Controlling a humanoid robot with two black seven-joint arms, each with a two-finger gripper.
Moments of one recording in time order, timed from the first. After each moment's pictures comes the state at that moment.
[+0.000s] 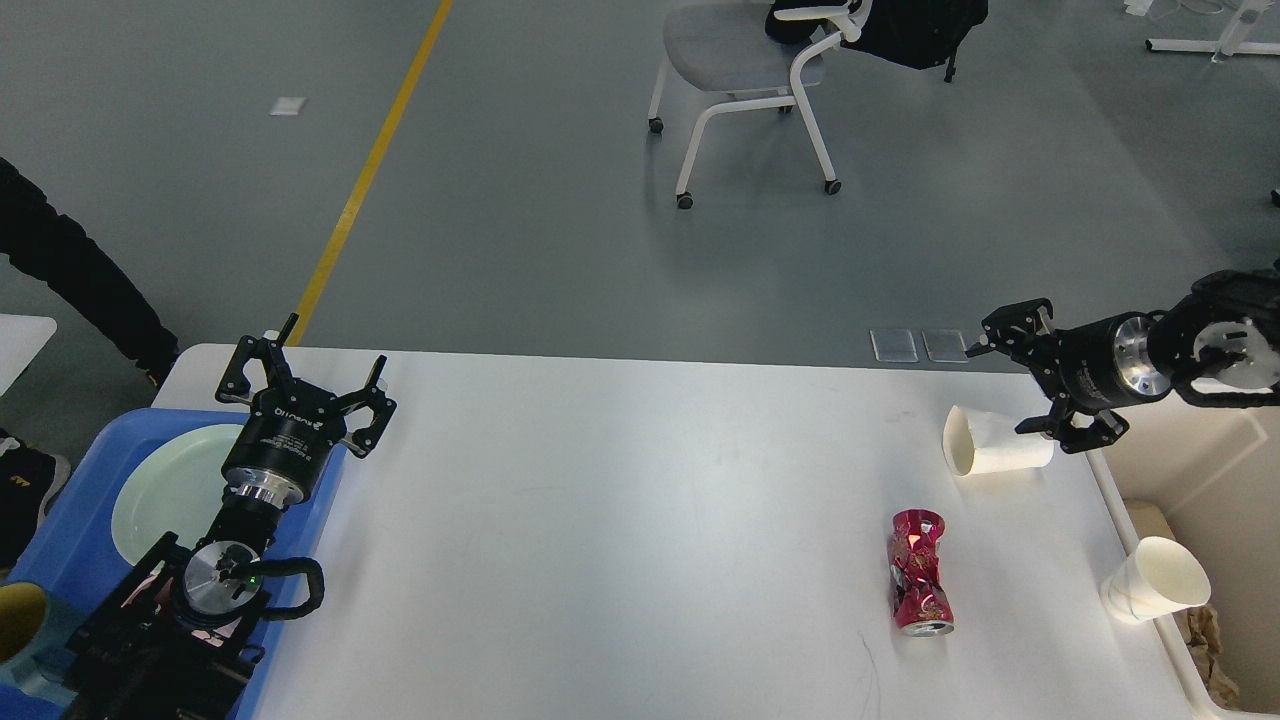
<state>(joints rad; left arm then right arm) -0.38 0.14 -1.33 -0.71 0.16 -0.53 -0.16 1.26 -0.44 -0.98 0.50 0.49 0.63 -0.10</state>
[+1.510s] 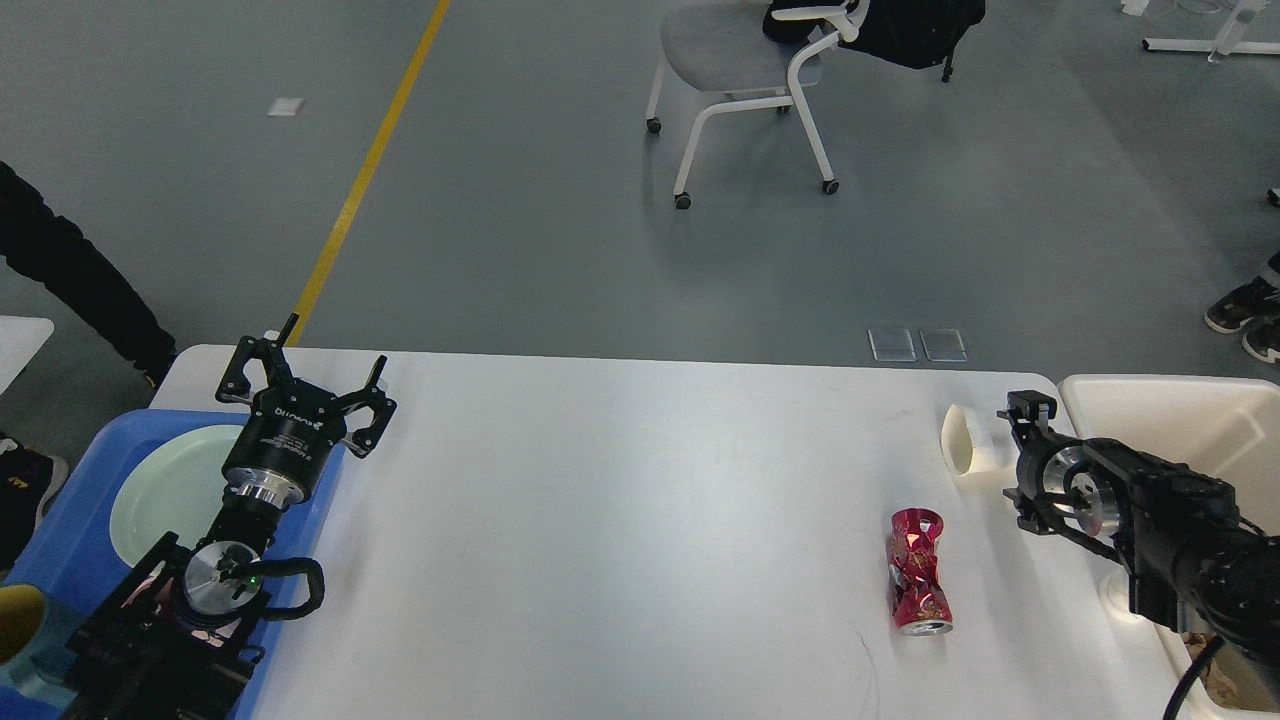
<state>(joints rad) -0.38 0.14 -1.33 -0.71 0.16 -0.53 -0.16 0.82 -0.22 -0.46 0.15 0.50 0.11 -0.10</state>
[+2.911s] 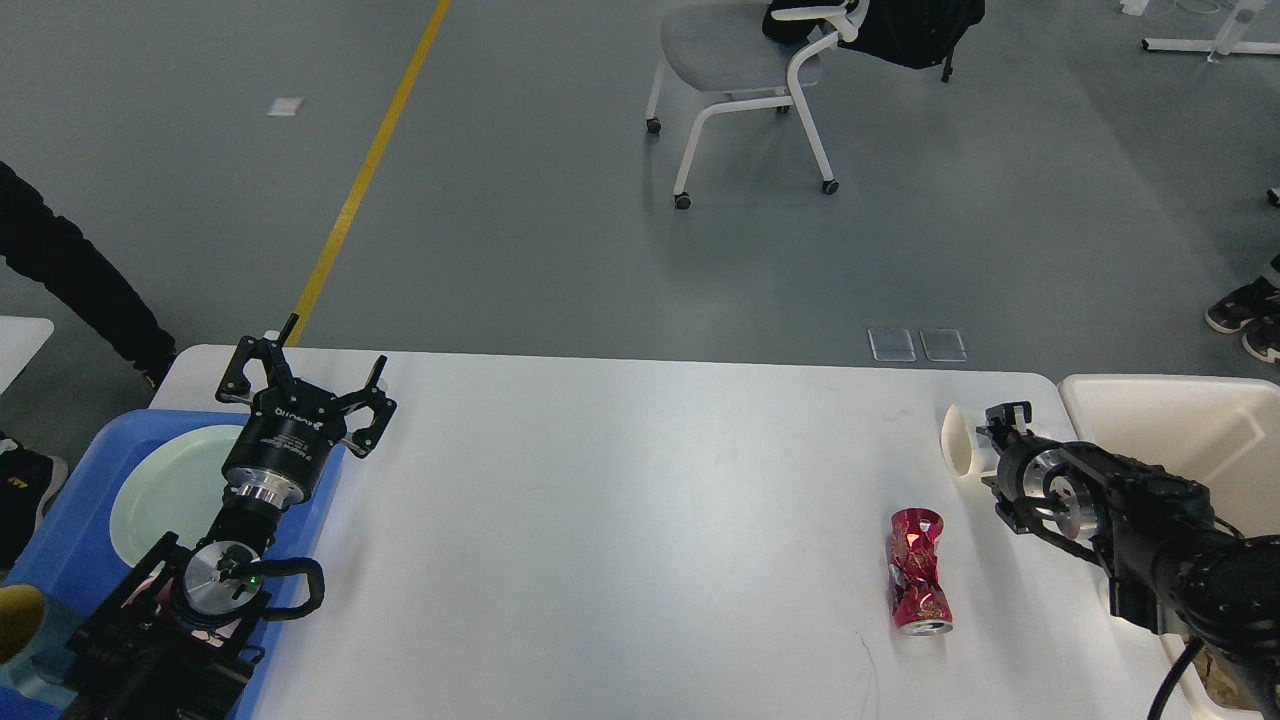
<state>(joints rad) -0.38 0.14 -1.33 -0.71 0.16 -0.53 -0.16 0.82 -0.19 -0.47 0.15 0.49 0.09 -0.10</state>
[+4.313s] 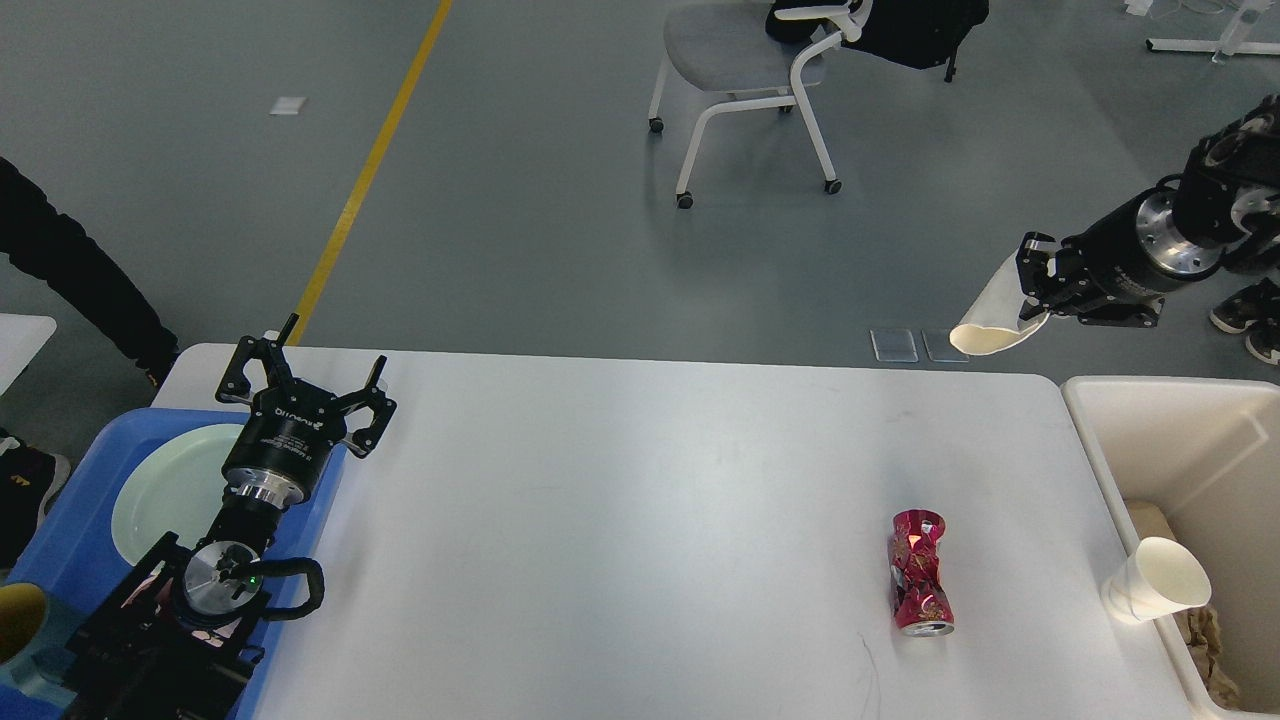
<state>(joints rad) -0.38 0.14 -1.33 -0.71 0.16 -0.53 -0.16 1.84 -0.48 -1.14 0.90 0.01 0.67 -0.17</state>
